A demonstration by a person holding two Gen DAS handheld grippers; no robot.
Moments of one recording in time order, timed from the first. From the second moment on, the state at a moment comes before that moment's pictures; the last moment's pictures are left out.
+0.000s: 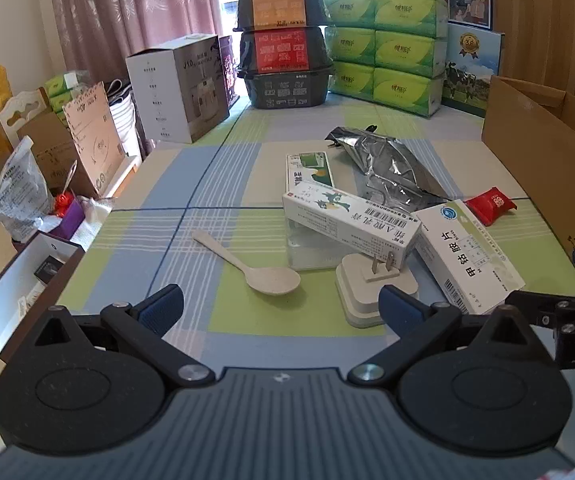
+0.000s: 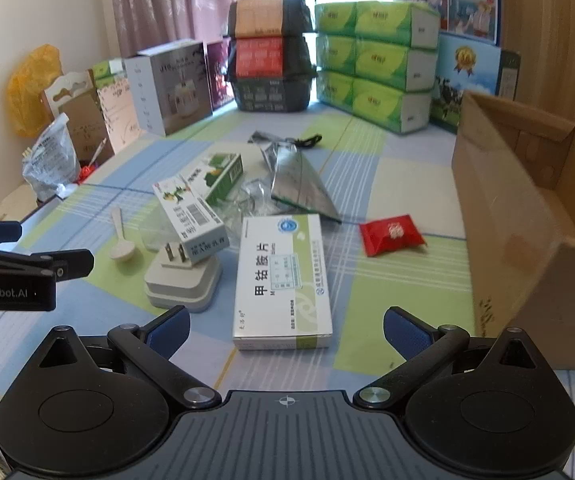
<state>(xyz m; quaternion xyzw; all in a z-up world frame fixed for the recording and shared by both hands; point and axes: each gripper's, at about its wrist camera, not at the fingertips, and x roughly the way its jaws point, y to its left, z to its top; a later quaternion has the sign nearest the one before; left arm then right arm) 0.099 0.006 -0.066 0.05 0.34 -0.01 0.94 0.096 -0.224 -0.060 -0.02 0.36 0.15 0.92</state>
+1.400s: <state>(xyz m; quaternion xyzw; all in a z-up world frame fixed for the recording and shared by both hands) 0.144 -0.041 -0.131 0.05 0.38 -0.08 0.92 0.139 -0.236 -0.093 -0.06 0.42 0.10 0.90</state>
